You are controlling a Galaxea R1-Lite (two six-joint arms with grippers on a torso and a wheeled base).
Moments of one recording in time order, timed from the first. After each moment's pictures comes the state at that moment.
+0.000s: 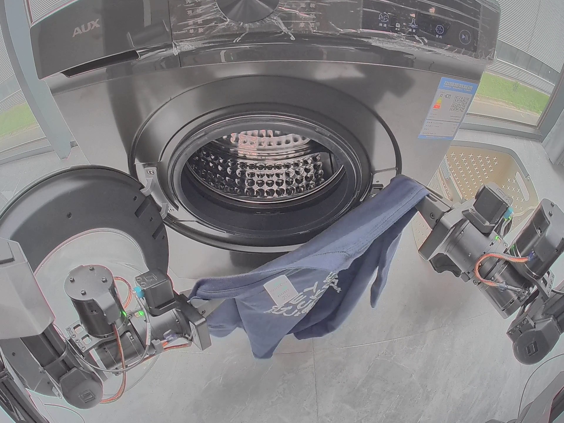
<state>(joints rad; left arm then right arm) -0.52 1.85 -0.19 -1.55 -0.21 -0.02 0.58 1.68 -0.42 -1.54 -0.01 0.10</state>
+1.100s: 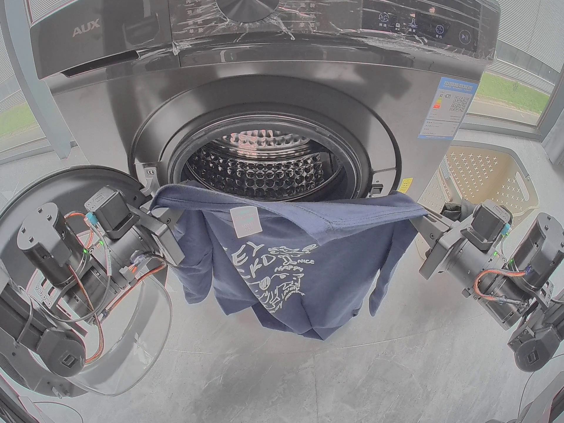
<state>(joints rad) -0.43 1.69 -0.40 -1.55 -0.13 -0.04 0.58 1.68 -0.35 -1.54 -0.01 0.09</state>
